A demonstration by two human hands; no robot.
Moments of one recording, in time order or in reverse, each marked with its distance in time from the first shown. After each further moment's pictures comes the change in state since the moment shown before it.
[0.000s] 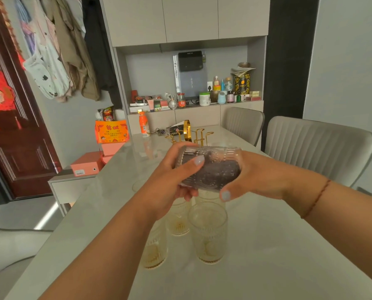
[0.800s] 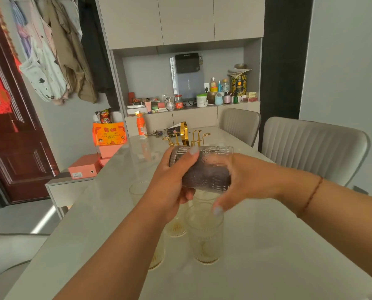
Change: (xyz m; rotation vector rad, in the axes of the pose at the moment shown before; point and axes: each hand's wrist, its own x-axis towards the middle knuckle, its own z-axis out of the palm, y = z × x) left_hand 0.002 -0.001 0.023 -0.079 0.205 -0.024; right_hand 0.003 -0.002 0.003 -0.239 -0.016 -0.058
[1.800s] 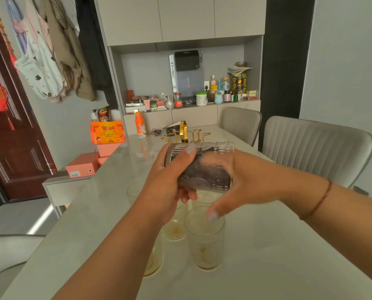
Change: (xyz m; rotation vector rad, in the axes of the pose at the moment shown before) left_hand 0.005 0.003 -0.006 -0.033 -0.013 0.056; right_hand 0.007 -0.002 -0.005 -0.218 -0.004 -0.138
